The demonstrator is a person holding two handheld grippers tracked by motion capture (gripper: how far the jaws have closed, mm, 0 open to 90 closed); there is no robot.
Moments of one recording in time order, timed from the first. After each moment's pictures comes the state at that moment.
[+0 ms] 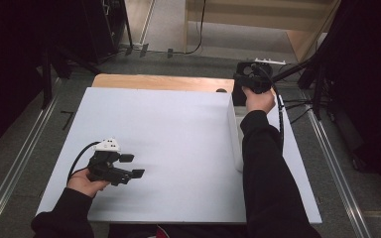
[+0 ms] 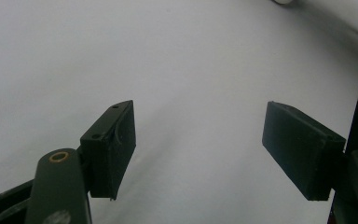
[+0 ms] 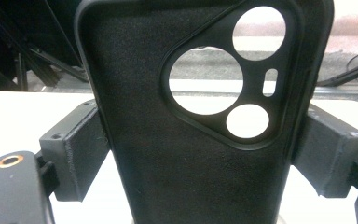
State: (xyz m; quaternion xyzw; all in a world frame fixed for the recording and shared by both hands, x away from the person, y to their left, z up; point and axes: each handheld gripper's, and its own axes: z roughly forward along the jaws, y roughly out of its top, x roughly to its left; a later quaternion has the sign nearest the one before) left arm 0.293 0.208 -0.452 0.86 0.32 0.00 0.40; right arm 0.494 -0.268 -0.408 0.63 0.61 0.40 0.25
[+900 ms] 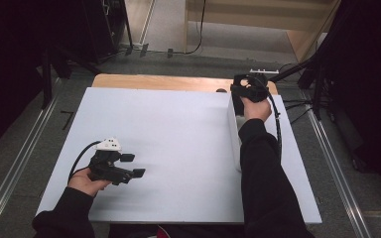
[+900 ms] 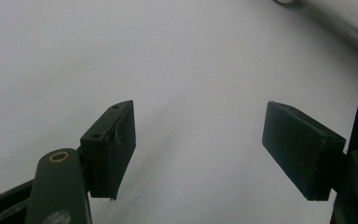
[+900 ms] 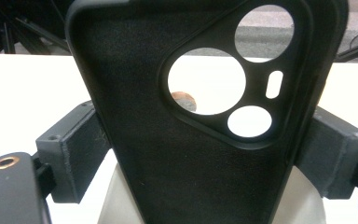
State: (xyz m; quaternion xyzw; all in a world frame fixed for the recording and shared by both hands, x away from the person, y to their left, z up) left arm 0.295 0.206 -0.453 0.86 0.32 0.00 0.40; right arm 0.488 -0.263 -0.438 0.64 0.63 0.36 0.23
